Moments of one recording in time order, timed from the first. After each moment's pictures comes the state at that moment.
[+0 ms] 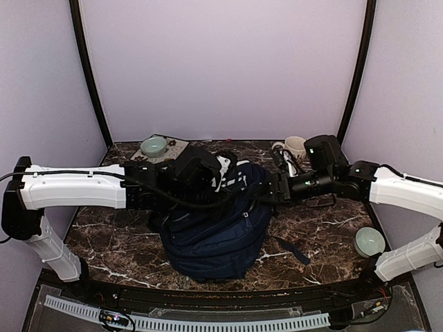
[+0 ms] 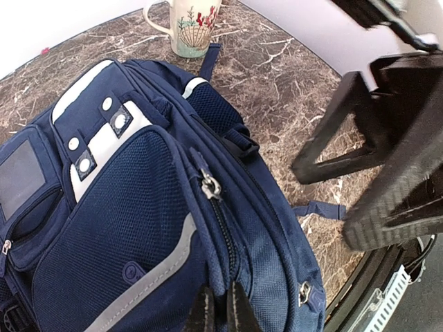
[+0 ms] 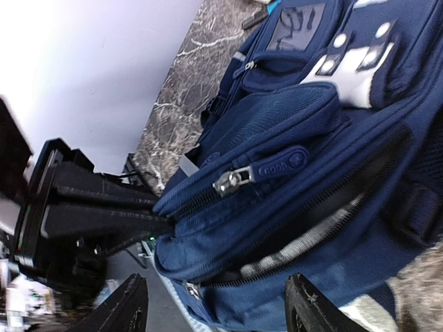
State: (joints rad) left arm -1.17 1.59 1.32 -0.44 -0.26 -0.45; right arm 0.79 1.24 0.92 -0.28 -0.50 0.69
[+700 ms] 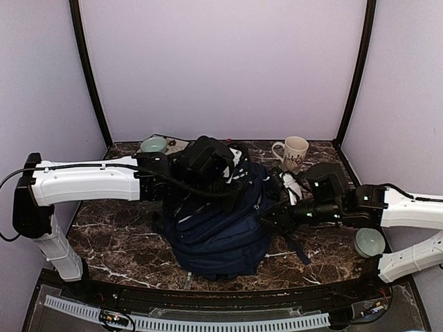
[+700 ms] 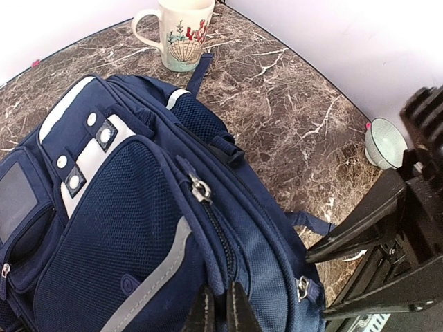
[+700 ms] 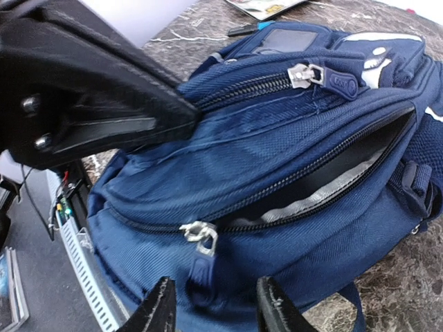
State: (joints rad) left arm -1.17 1.68 1.47 -0.48 -0.24 -0.45; right arm 1.02 1.06 0.75 -0.27 -0.10 0.42
